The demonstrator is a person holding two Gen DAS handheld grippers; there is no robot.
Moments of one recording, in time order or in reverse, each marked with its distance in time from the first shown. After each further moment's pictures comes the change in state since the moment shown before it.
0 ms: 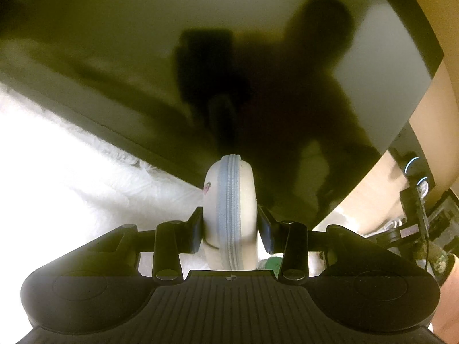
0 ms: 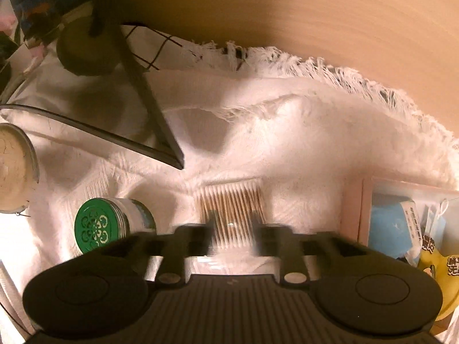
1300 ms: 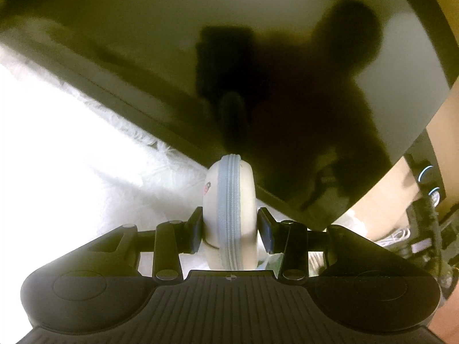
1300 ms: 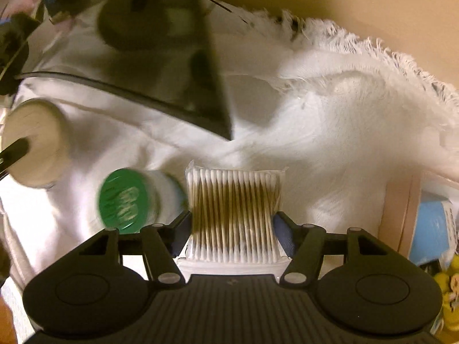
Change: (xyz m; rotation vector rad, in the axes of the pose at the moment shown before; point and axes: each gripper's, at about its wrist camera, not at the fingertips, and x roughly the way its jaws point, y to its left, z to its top) left arm 0.008 0.008 -0.008 -0.076 0.007 0.049; right arm -0.018 0.006 -0.020 -0.085 0.070 0.105
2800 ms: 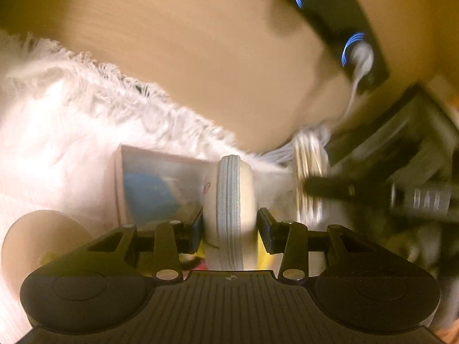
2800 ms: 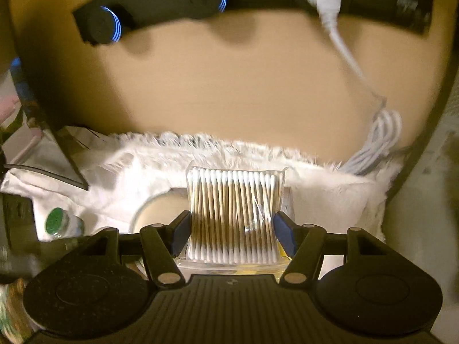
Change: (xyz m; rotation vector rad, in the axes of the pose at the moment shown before) left arm 0.226 -0.335 -0.148 0.192 0.277 -0.239; right arm -0.141 -0.223 -0.133 0.193 -0.451 -0.146
